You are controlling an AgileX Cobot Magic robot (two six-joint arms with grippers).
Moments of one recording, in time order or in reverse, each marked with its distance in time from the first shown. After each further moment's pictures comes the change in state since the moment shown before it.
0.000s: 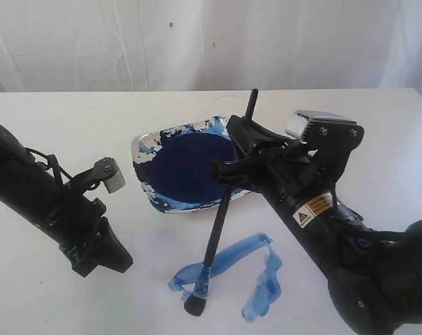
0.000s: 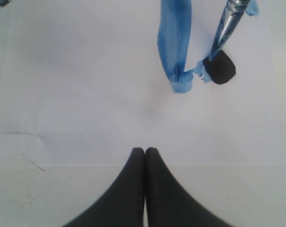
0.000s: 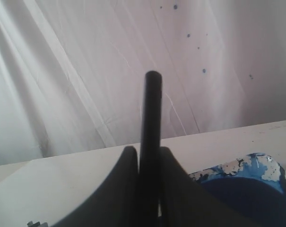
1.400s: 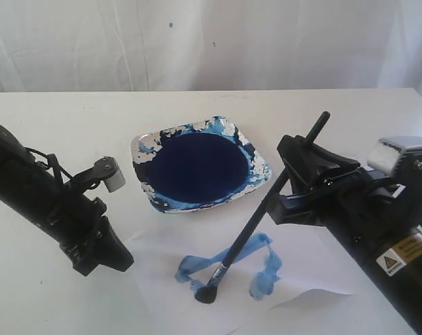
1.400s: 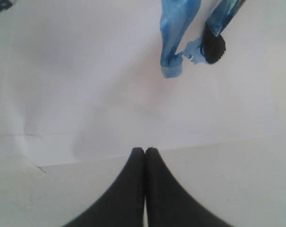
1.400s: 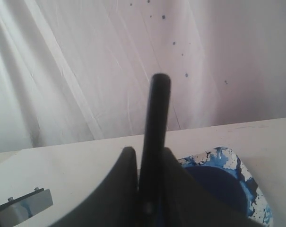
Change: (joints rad) left arm 0.000 0.000 0.000 -0.006 -0.004 0.000; right arm 0.000 -0.300 0.257 0.029 0.041 -0.078
